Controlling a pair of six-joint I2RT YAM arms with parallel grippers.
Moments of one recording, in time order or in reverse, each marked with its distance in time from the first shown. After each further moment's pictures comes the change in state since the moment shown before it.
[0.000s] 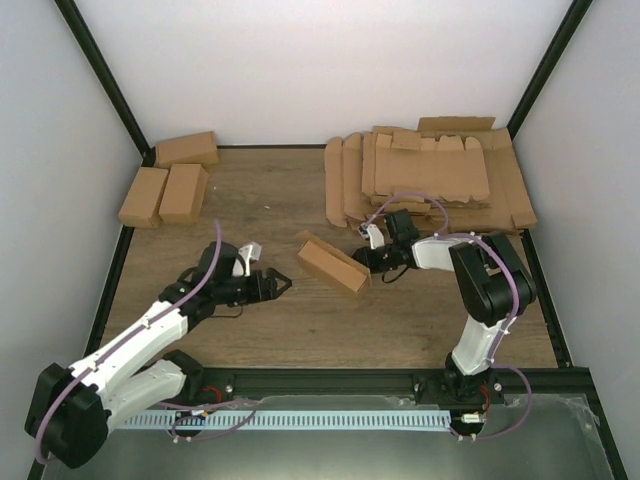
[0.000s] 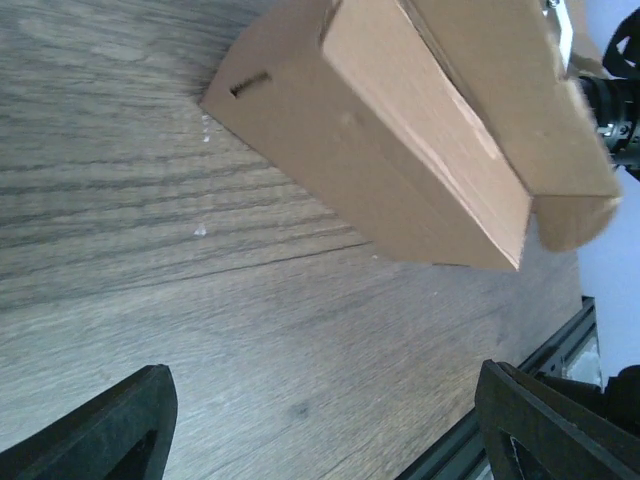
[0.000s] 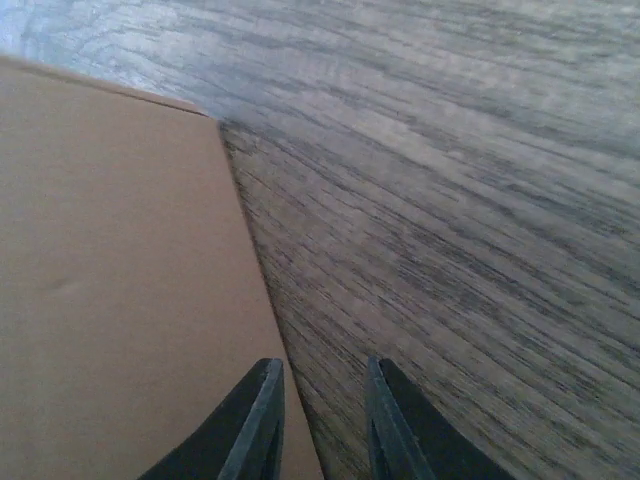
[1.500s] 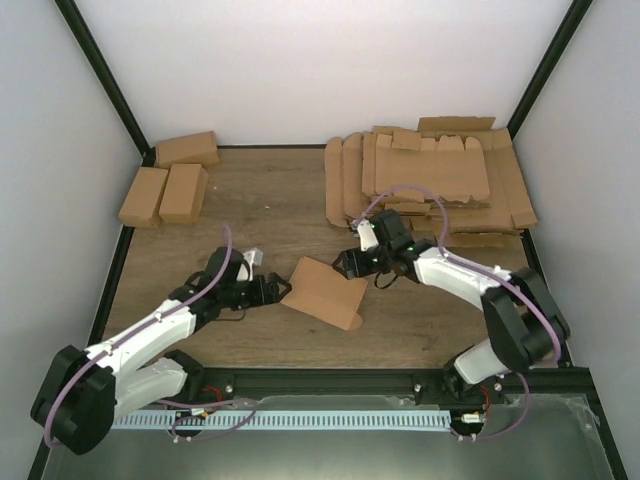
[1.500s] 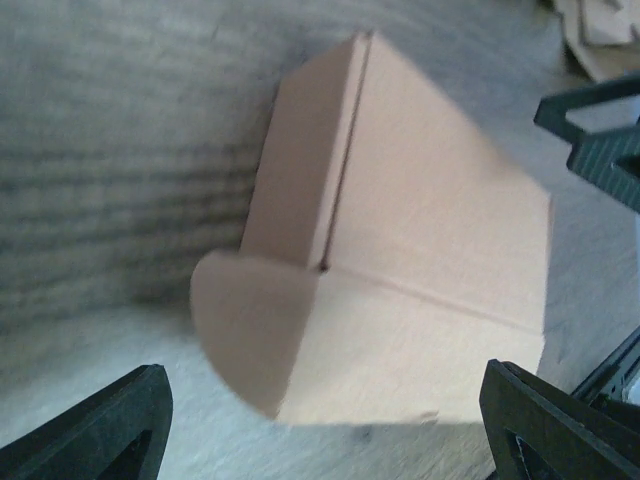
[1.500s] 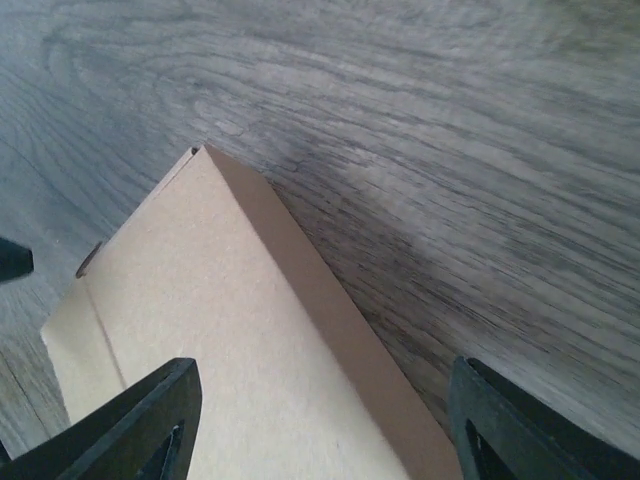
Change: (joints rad) left arm 0.000 0.103 -0.062 0.161 -0.043 0.014; right arm 0.172 -0.341 -0.024 -0.171 0.307 0.090
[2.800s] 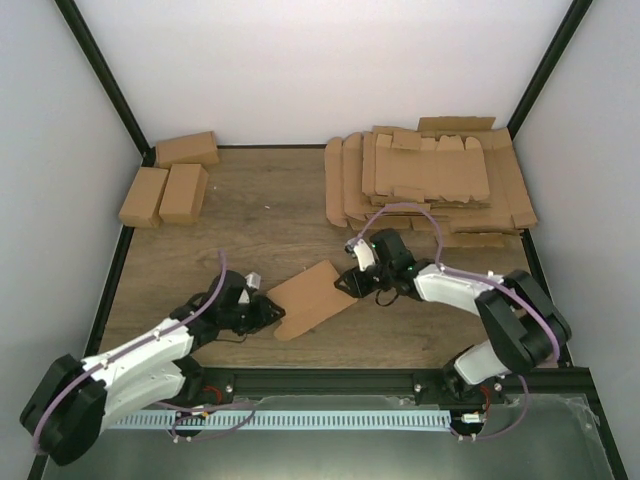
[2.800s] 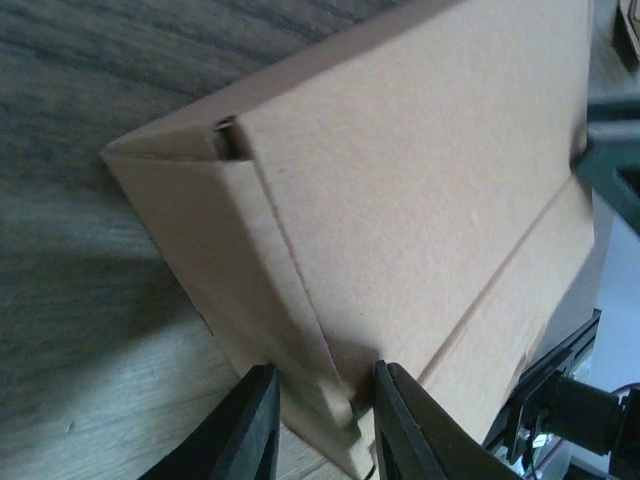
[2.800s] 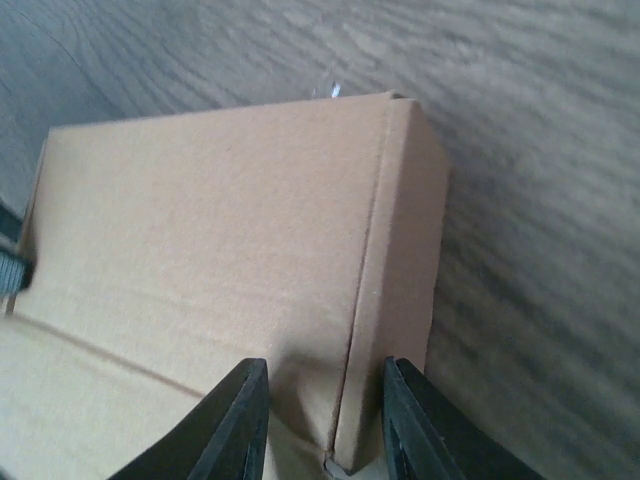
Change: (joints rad) left arm -0.125 -0.136 -0.216 0.050 -0.005 -0.336; right arm 0.045 0.072 -0.135 0.213 -0.135 -0.104
